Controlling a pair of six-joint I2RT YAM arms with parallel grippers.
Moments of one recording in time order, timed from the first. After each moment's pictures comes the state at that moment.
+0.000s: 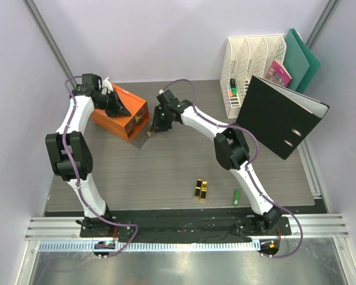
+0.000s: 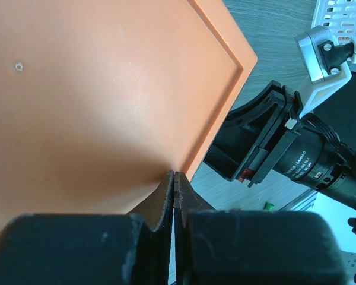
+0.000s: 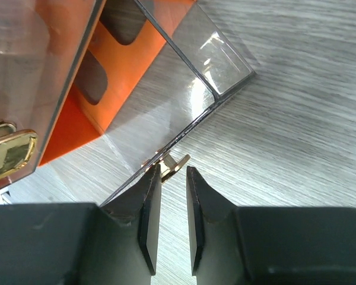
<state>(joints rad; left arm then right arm) 0.07 1.93 1.65 -0.79 0.58 -0.31 0.70 2.48 2.21 -0.62 -0.21 0.70</state>
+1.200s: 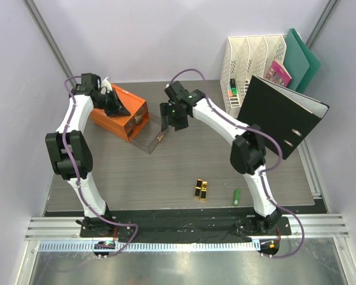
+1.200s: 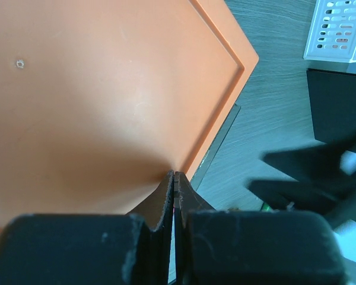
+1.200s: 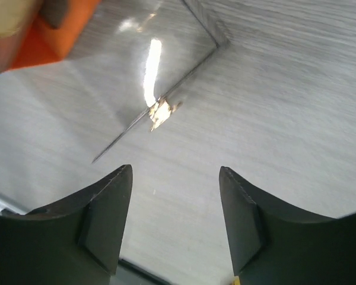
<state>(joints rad) 0.08 1.95 1.67 -0.81 0.59 -0.31 0.69 2.25 2.13 -0.91 -0.10 0.51</state>
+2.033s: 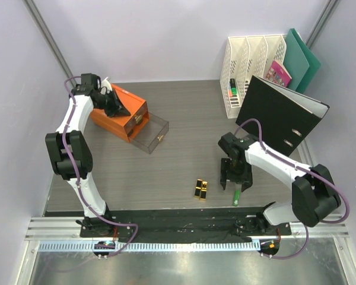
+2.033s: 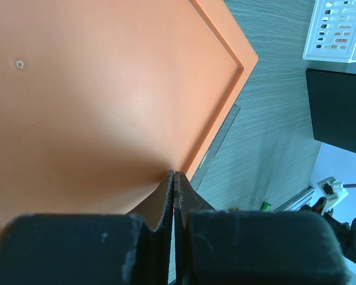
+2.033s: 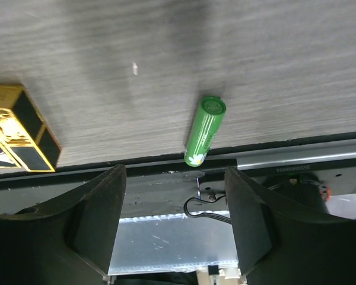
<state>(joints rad) 0.08 1.95 1.67 -0.80 0.60 -0.31 0.54 1.40 0.91 -1.11 0.02 0.67</state>
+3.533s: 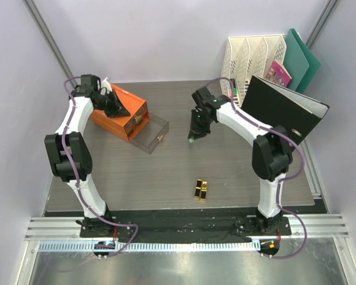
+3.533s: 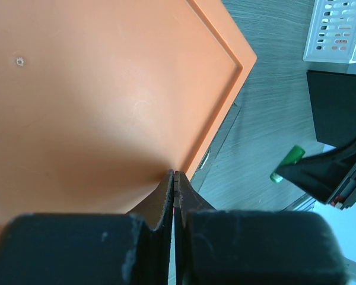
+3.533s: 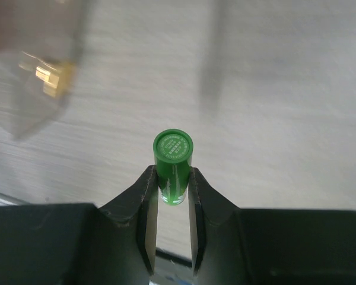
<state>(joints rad) 0.08 1.92 1.63 -0.76 0.59 -0.31 0.53 1.91 1.60 -0.85 -0.13 0.61</state>
